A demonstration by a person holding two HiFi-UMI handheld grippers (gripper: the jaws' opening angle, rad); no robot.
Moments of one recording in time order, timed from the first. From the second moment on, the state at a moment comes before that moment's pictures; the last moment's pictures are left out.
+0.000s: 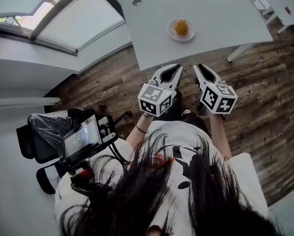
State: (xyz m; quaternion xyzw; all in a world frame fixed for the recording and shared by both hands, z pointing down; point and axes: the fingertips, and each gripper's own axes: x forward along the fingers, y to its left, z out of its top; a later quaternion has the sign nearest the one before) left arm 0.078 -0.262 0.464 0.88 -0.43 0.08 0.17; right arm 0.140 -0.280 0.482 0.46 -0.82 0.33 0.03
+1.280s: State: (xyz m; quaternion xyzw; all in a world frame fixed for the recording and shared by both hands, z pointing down) left arm -0.063 -0.060 0.453 0.89 -0.42 0.08 0.16; right arm 0.003 -0.088 0.480 0.48 -0.81 0.34 0.02
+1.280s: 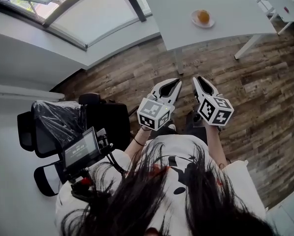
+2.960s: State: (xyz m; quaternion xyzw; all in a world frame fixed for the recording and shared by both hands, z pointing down) left arm -0.023 0.194 0.446 0.87 -0.44 0.03 0.19; right arm 0.038 0.180 0.470 0.46 -0.82 0.32 0.05
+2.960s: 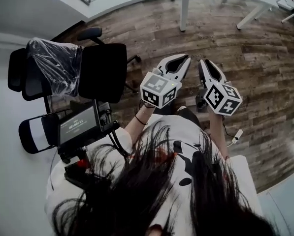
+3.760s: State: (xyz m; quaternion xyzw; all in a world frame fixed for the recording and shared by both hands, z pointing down) left arm 0.002 0.272 0.439 0.87 -0.47 0.05 0.16; right arm 0.063 0.248 0.460 0.44 -0.84 0.30 0.03
